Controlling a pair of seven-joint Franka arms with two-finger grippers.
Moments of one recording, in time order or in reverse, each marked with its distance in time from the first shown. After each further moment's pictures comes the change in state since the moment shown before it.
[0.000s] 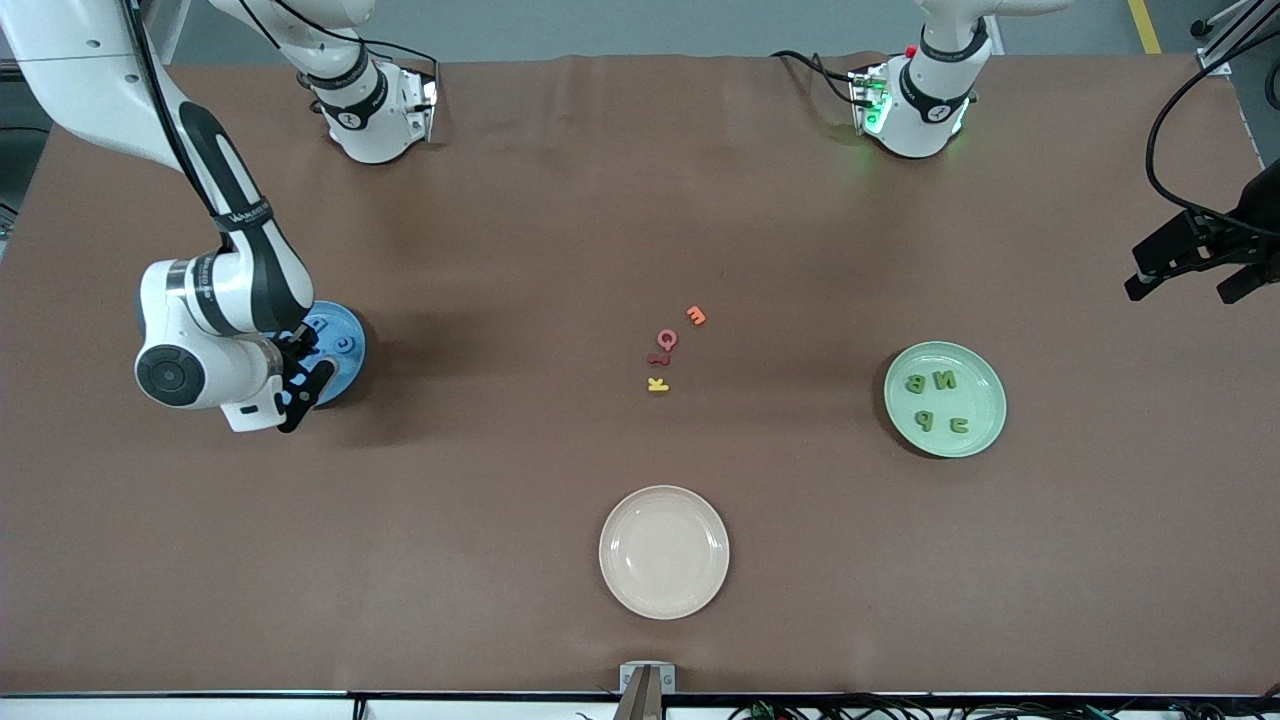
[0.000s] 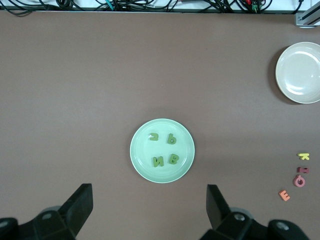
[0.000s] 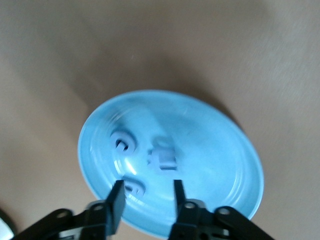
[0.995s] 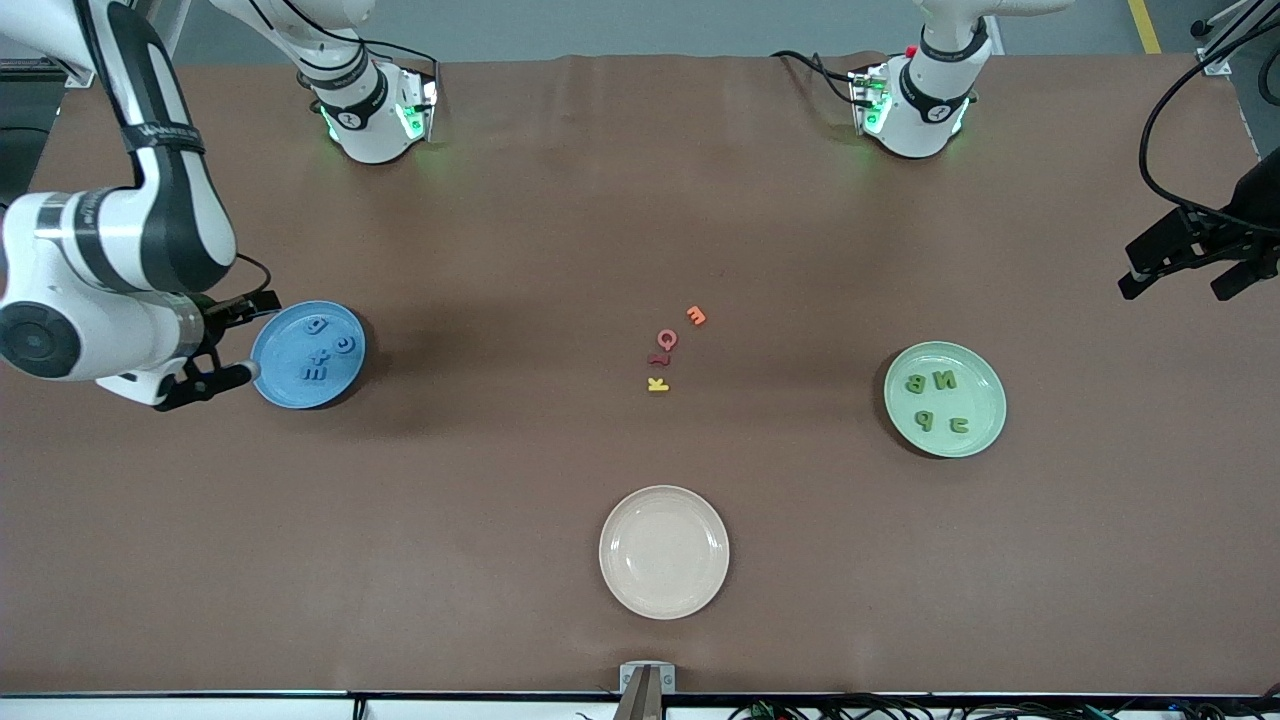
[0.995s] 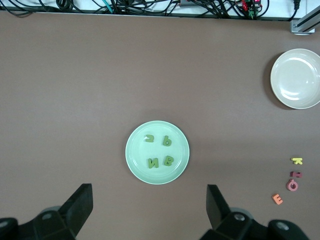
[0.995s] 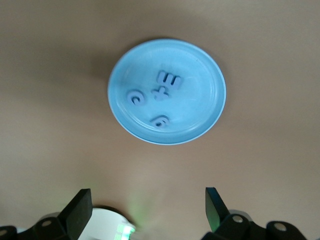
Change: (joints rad) left arm -0.008 0.000 -0.014 0.018 0.002 -0.006 -0.045; right arm -0.009 -0.151 0.014 0.225 0.082 -0.403 0.636
